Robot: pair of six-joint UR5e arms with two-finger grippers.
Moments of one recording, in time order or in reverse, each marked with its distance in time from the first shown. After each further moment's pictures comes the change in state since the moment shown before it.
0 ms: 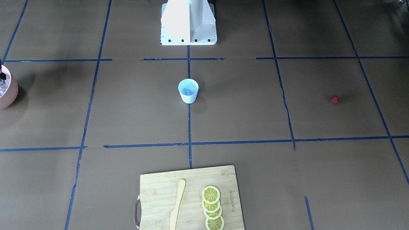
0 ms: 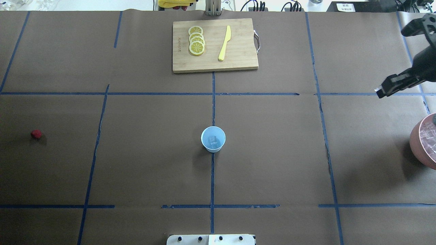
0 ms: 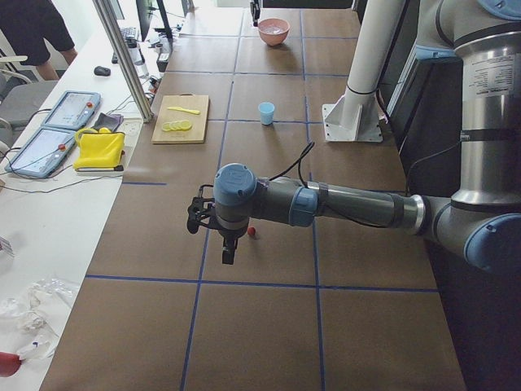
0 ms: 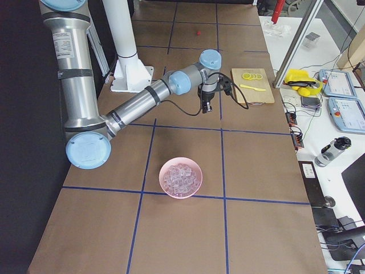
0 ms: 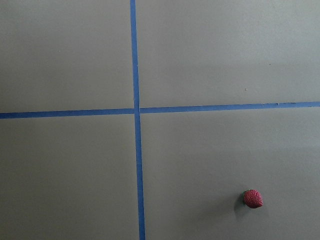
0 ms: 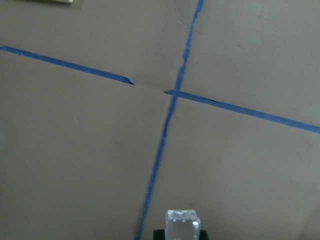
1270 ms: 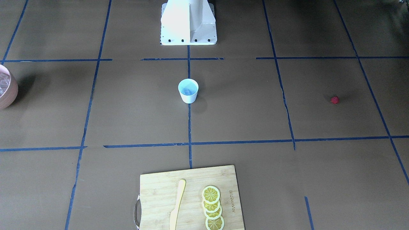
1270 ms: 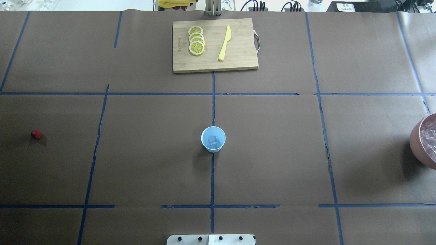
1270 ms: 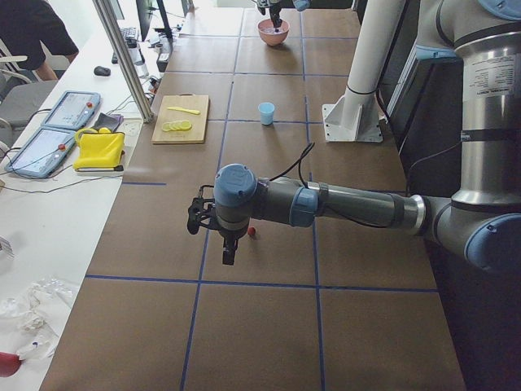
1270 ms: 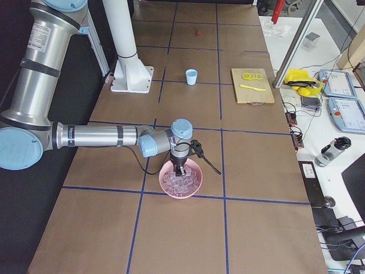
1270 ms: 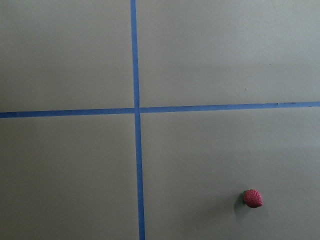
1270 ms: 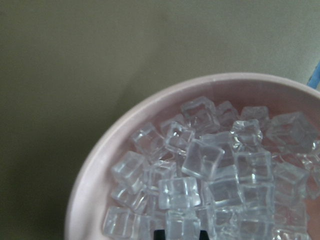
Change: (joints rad) left arm -0.003 0.002 0.000 0.002 0.000 0.000; right arm 0.050 -0.509 -0.196 0.421 -0.120 -0.434
